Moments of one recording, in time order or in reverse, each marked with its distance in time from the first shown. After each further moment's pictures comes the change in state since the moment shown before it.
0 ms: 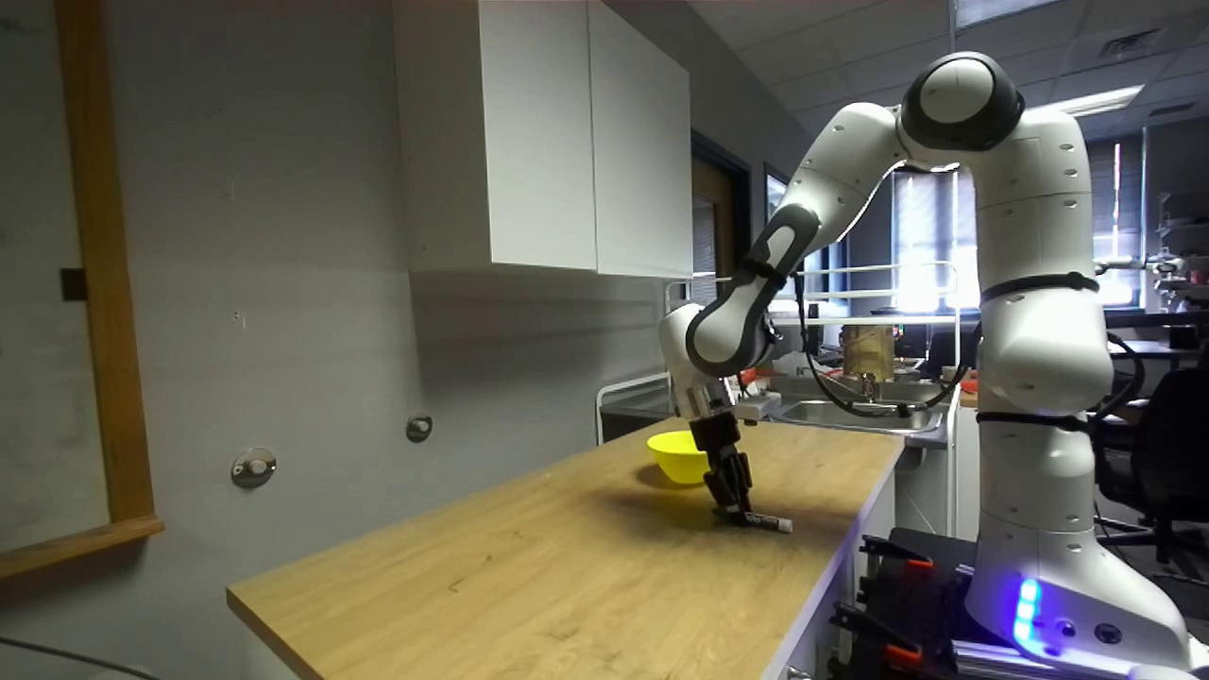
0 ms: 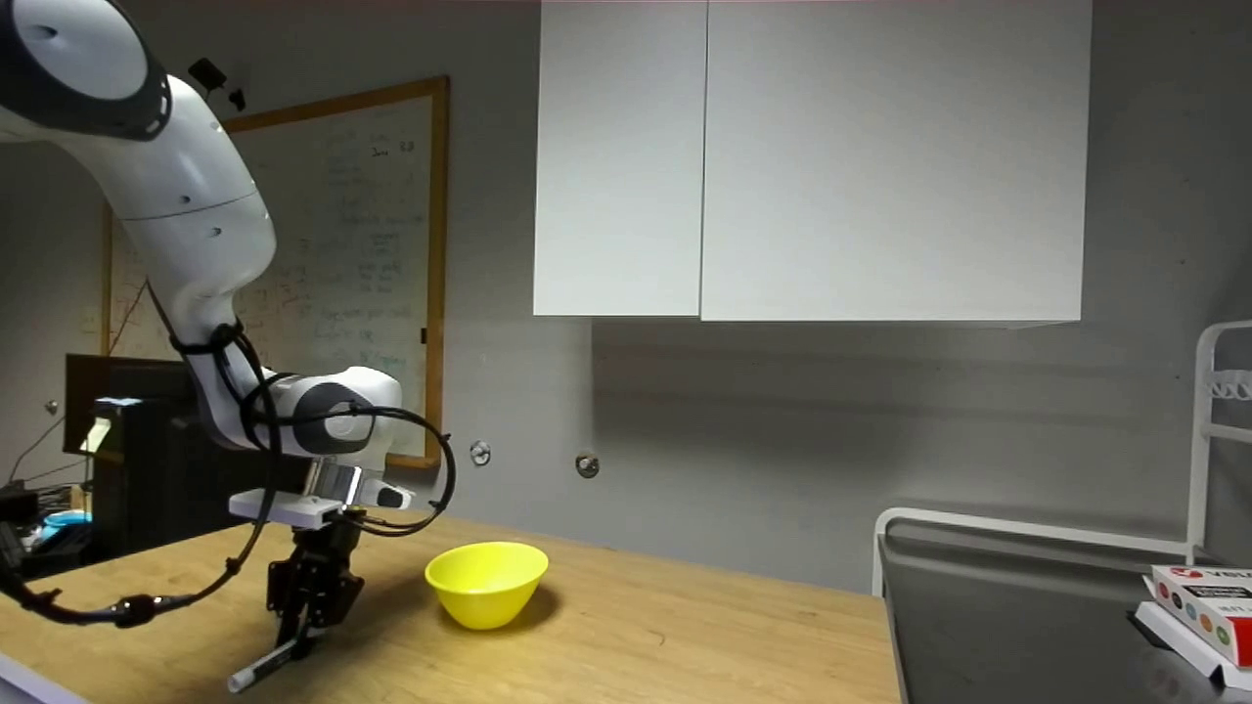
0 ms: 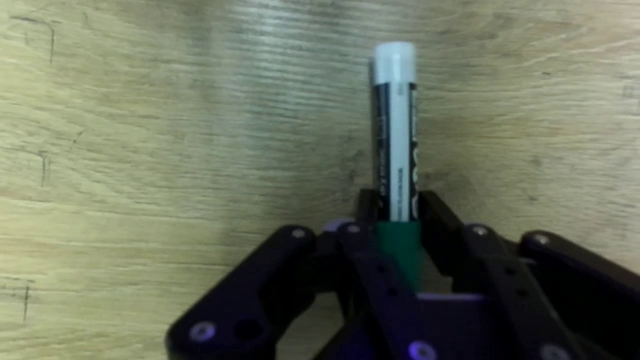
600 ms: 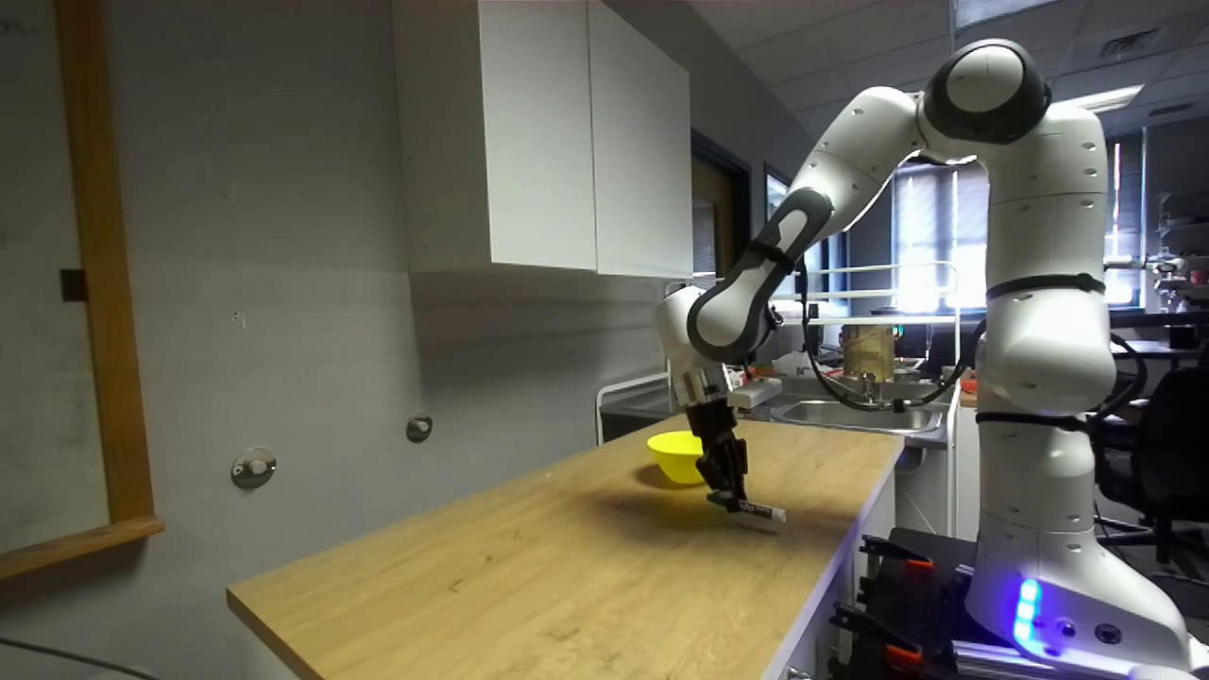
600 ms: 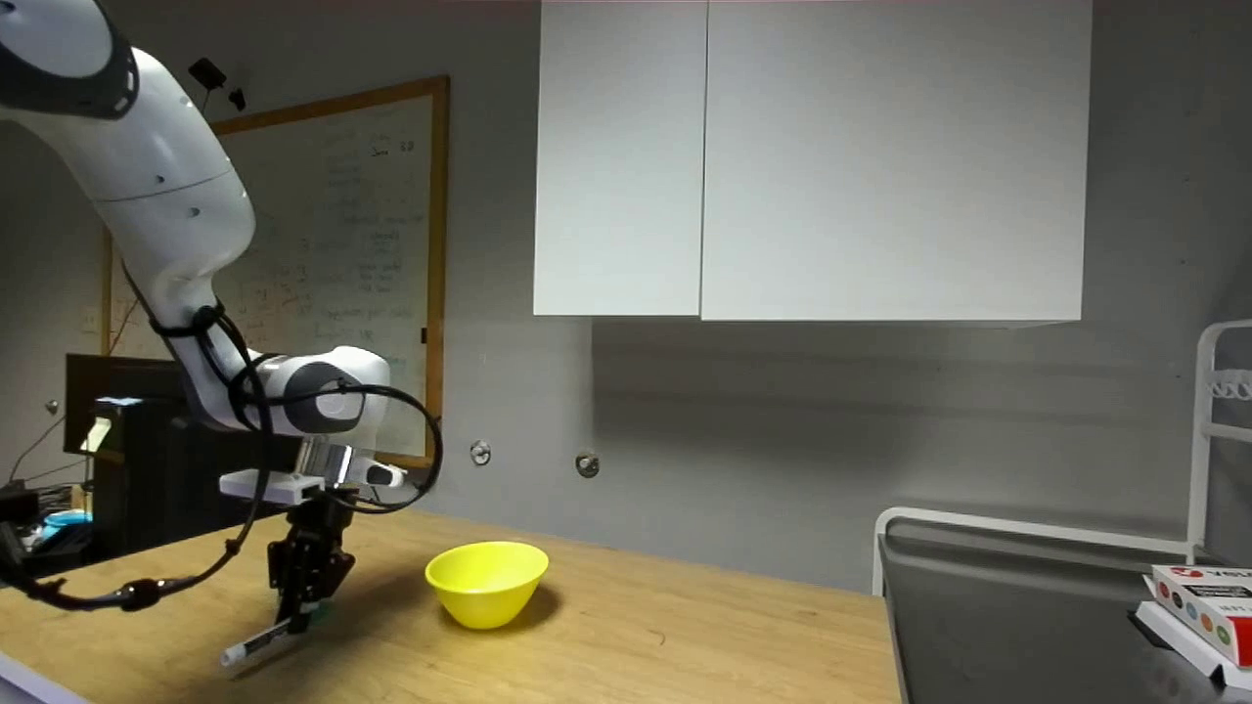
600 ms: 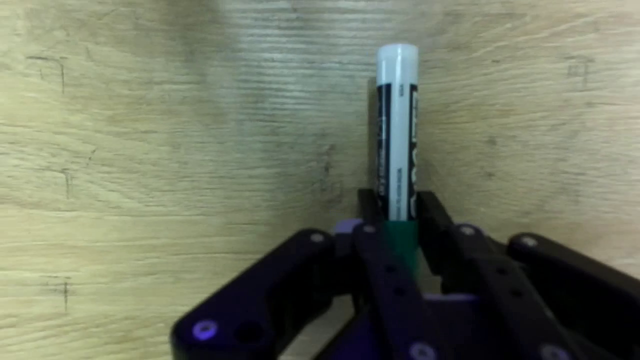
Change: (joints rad) arm 0.022 -0.075 0.013 -0.003 -0.009 -0.034 0.141
